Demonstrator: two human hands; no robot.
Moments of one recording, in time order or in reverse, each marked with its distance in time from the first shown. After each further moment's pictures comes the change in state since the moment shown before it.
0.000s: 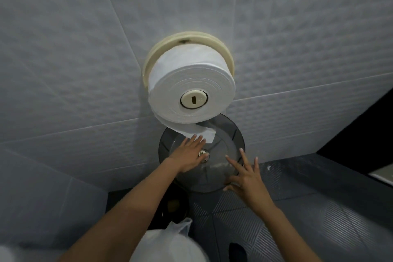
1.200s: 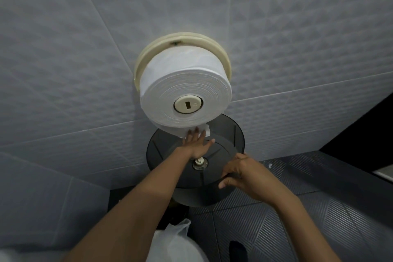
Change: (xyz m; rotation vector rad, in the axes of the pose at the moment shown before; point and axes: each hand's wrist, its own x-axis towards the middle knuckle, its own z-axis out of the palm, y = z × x) left_hand 0.057 0.015 -0.022 -0.291 -0.215 -0.288; right_hand 0.036 -0.021 -0.115 0.359 -0.269 -0.062
